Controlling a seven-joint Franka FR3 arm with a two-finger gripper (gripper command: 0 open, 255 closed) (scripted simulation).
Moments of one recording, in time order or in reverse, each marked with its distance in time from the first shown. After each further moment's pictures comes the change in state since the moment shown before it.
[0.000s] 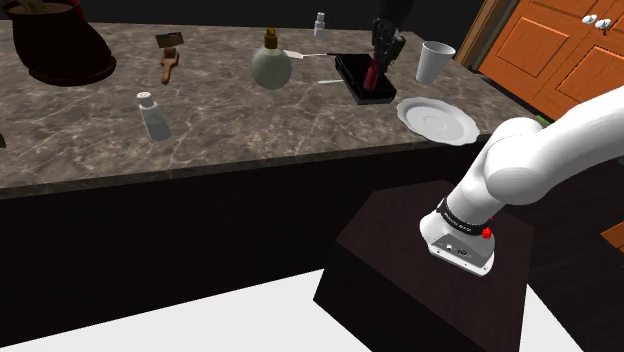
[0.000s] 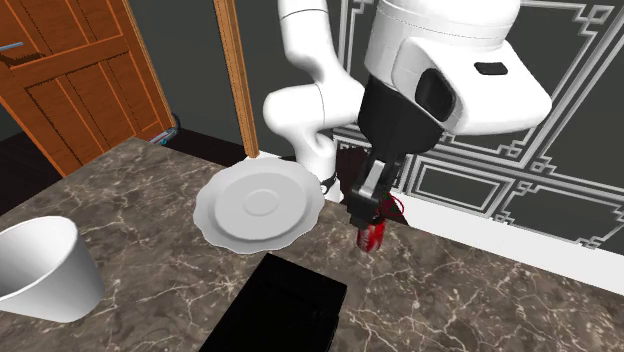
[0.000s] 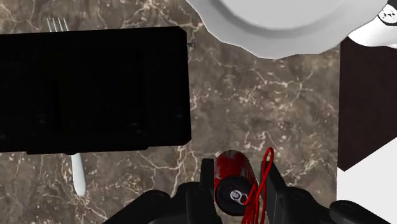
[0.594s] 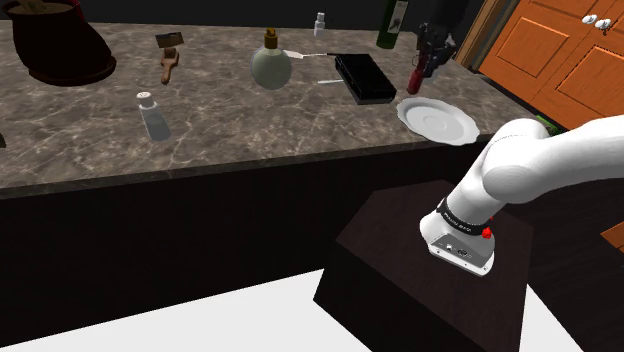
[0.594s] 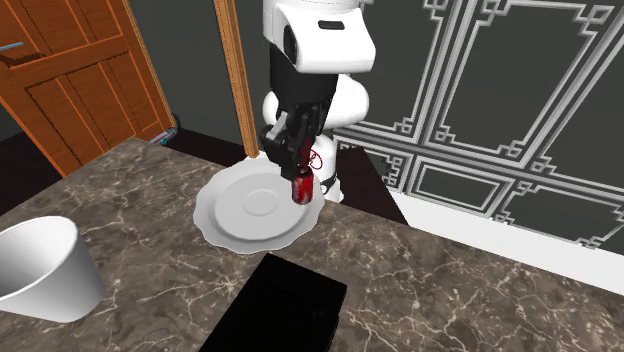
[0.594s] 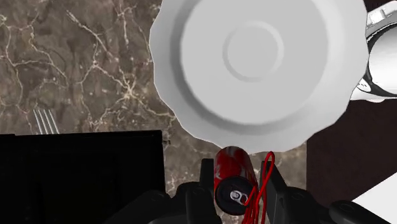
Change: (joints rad) arm -0.071 -0.299 -0.097 -0.180 -0.091 -0.099 -0.136
